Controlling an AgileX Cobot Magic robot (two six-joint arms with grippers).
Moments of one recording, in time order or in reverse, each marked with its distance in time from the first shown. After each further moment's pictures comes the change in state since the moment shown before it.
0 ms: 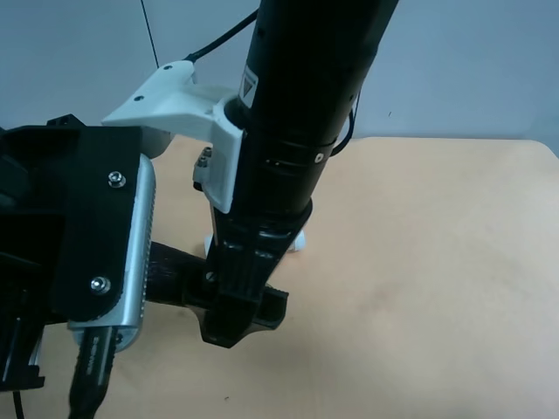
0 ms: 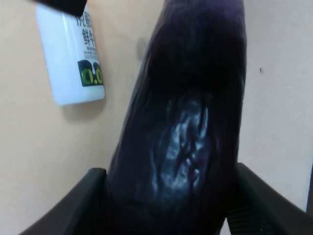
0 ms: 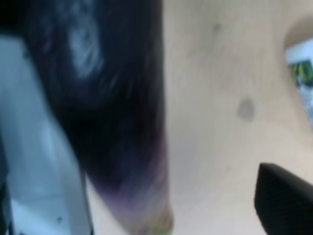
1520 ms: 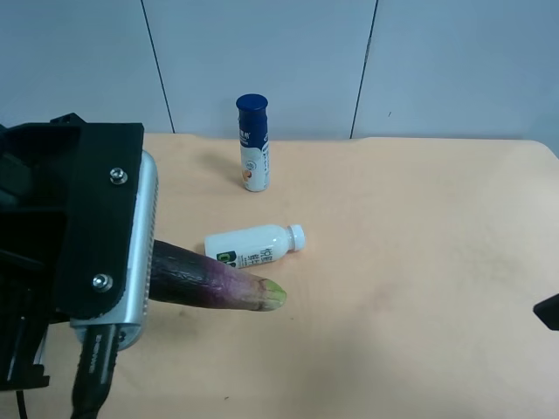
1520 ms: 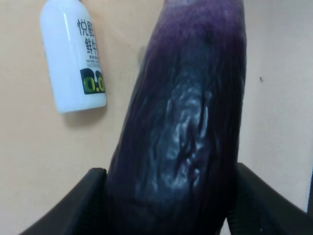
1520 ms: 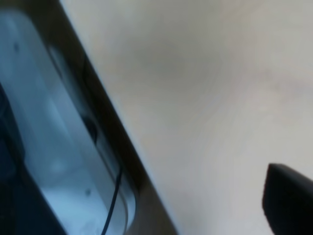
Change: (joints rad) left arm 0.000 0.000 0.000 -0.007 -0.016 0.001; right arm 0.000 -1.158 0.790 -0.134 -0.025 0.401
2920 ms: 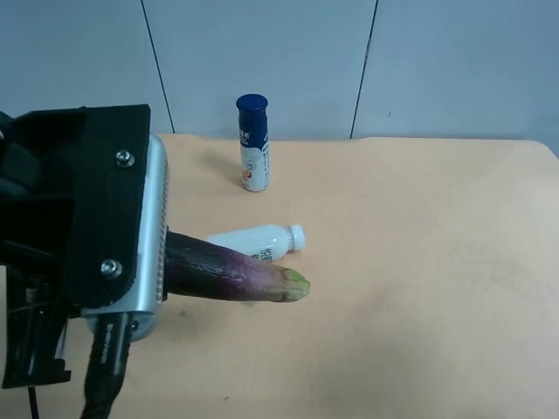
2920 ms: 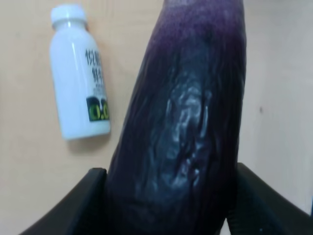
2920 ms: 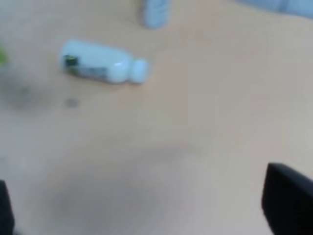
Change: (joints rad) left arm 0.000 0.000 0.000 -0.036 -0.087 -0.001; right arm -0.525 -0.478 0.037 -0.020 -0.041 0.046
